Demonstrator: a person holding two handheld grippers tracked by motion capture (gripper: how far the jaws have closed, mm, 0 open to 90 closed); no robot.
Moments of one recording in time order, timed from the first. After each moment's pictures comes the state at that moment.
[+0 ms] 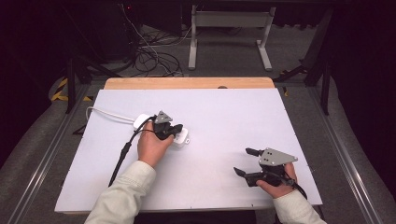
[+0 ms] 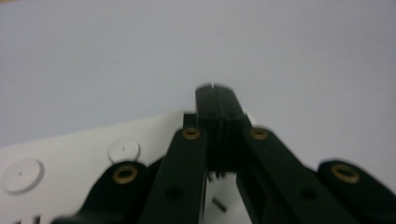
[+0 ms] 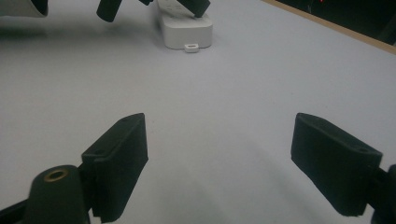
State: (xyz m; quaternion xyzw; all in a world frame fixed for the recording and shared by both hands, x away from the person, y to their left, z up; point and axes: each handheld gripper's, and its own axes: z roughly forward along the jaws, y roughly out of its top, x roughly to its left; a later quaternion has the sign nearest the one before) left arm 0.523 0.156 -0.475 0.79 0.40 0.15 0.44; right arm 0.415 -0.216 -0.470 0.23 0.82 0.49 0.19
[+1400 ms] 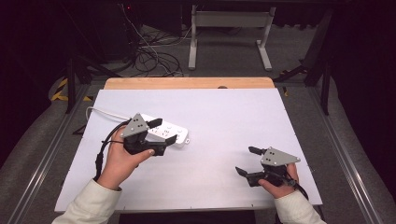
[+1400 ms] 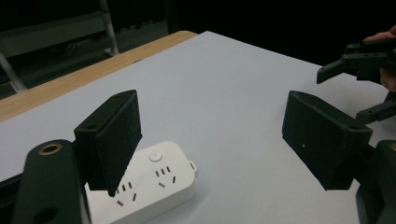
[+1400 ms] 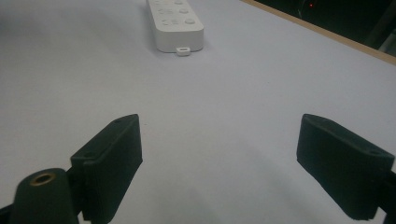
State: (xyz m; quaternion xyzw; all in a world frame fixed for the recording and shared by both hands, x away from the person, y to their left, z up) left arm 0.431 0.197 -0.394 0.77 0.29 0.19 0.53; right arm 0.413 -0.220 -0.467 0.24 0.81 0.49 0.21
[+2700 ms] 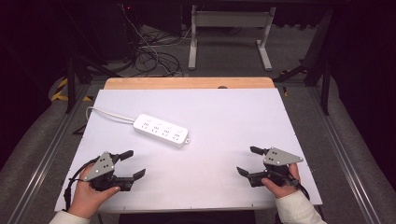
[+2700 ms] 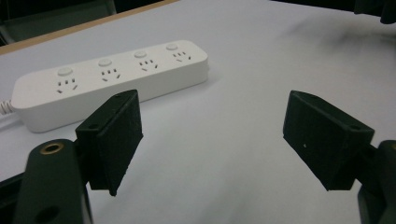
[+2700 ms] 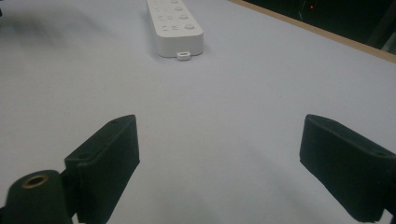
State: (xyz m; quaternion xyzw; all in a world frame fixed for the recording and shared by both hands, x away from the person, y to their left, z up) left arm 0.371 0.285 -0.479 0.78 0.28 0.20 0.52; right arm 0.414 -0.225 -0.468 0.24 0.81 0.50 0.20
